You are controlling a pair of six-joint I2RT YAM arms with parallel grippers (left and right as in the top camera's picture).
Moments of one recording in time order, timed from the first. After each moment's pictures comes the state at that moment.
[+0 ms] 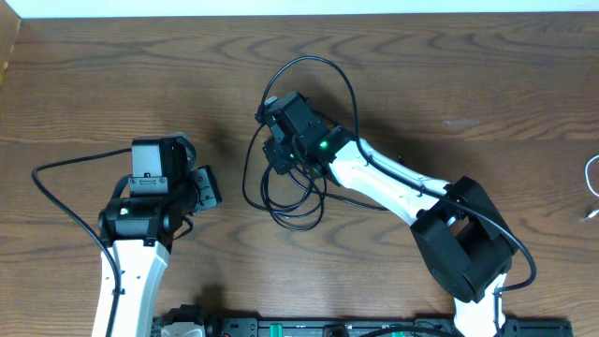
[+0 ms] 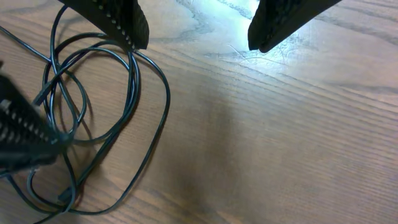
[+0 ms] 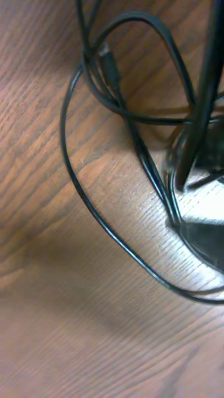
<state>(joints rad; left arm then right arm) 0.00 1.07 0.91 -0.90 0.05 -0.28 0.76 2.02 1.45 -0.31 -0.12 0.17</state>
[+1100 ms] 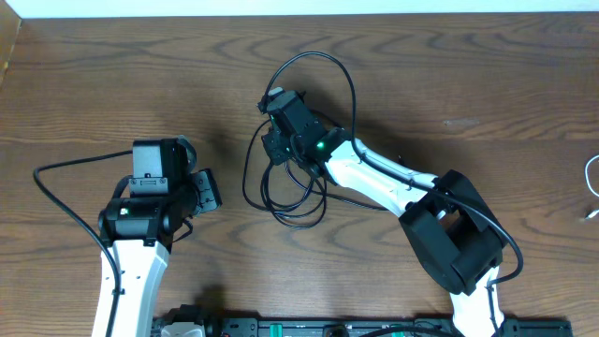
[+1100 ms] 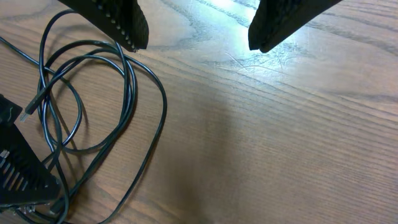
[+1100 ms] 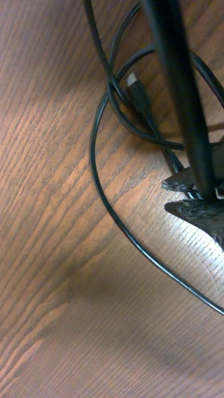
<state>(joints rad) 0.00 1.07 0.91 -0.92 0.05 -0.28 0.76 2.08 1.45 -0.18 -0.03 0.24</state>
